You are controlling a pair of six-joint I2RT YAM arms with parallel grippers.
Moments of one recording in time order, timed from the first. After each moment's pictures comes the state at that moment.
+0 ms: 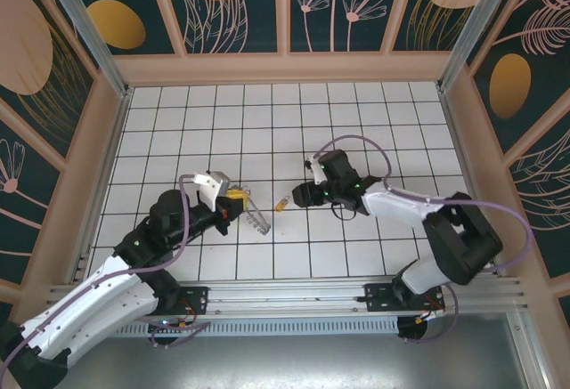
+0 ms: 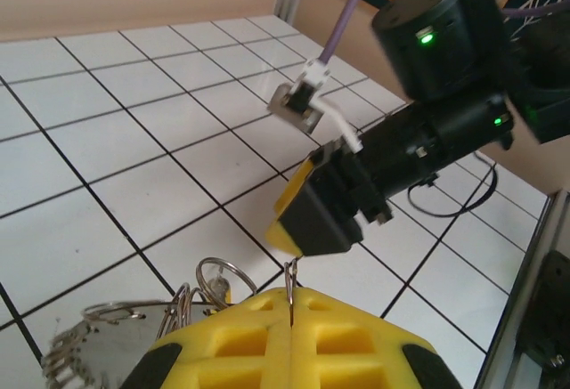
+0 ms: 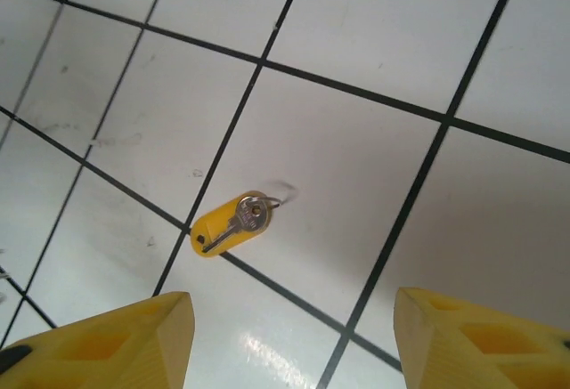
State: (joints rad) left arm -0.74 0.60 0.50 -0.17 0.17 -0.28; right arm 0.68 1.51 0.77 -0.12 -0.25 0.33
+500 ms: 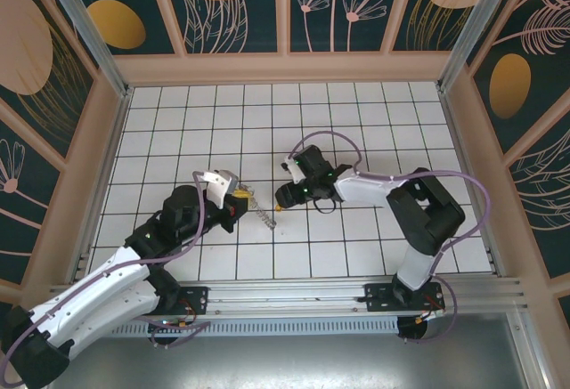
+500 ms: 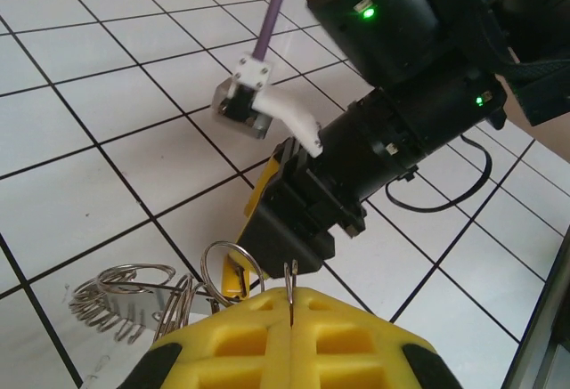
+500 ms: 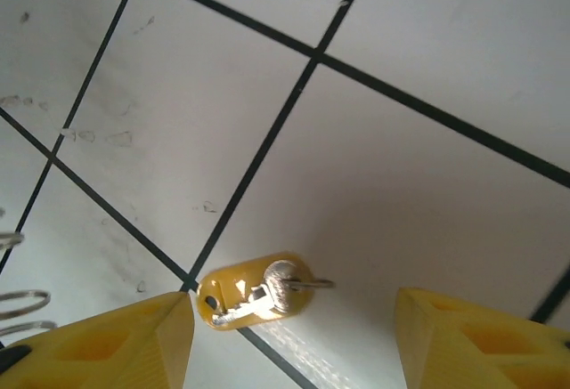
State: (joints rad) left arm -0.74 0.71 0.49 -0.15 0.14 -0.28; right arm 0.75 1.76 0.98 -0.21 -0.24 0.26
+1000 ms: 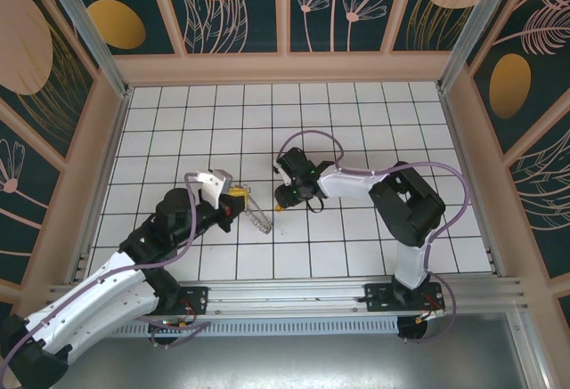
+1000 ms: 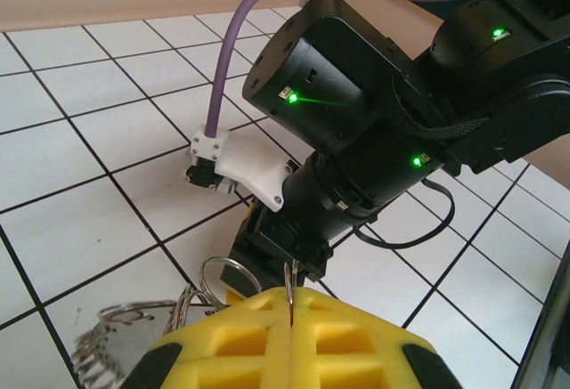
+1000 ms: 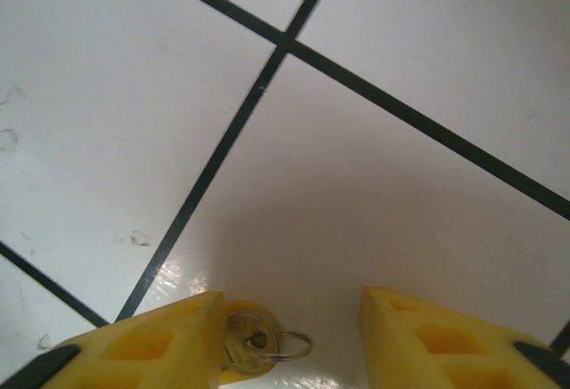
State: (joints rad) left arm -0.74 0.65 0.48 -0.14 0.12 -0.28; right arm 0.81 1.87 1.10 -0.34 -0.05 0.22
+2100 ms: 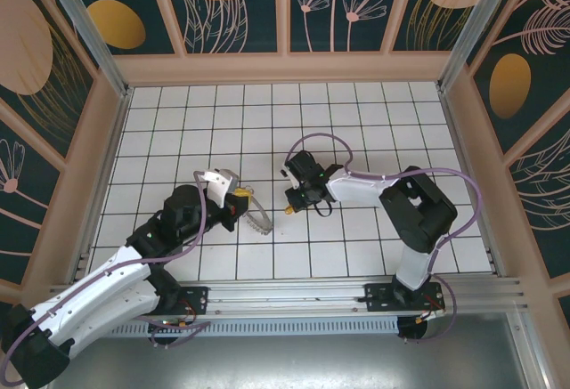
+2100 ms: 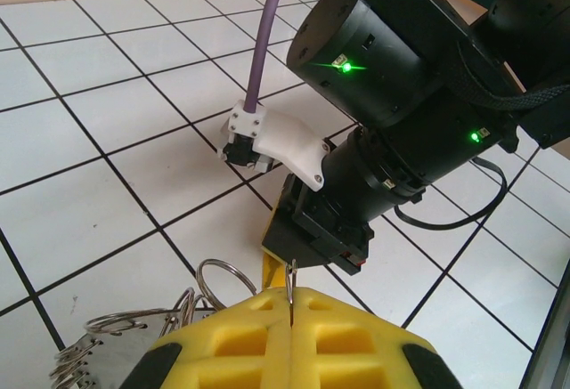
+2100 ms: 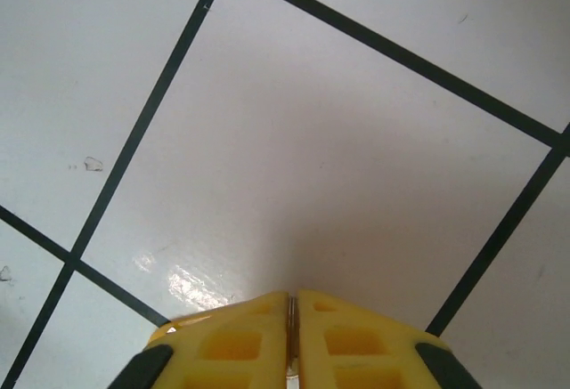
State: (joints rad) left arm -0.74 0.72 0.48 -0.12 0.13 -0.26; right arm 0.79 1.78 1.02 -0.35 -0.05 0.22
